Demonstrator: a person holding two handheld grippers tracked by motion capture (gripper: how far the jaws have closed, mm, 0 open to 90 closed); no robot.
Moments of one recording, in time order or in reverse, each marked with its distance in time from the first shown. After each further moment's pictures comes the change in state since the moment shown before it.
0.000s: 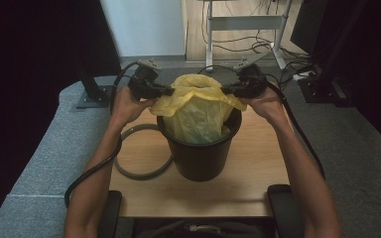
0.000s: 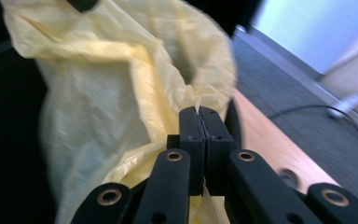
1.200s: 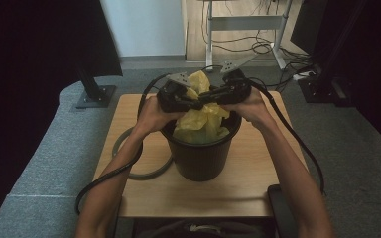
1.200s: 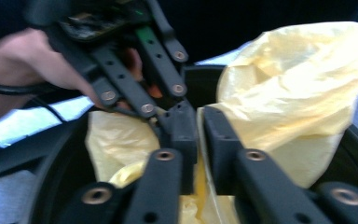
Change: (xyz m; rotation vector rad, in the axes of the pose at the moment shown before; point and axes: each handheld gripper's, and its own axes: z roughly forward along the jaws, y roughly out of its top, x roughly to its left) left arm -0.049 0.012 0.050 -0.036 -0.193 0.169; right arm 0.027 0.012 0.023 -0.115 0.338 0.022
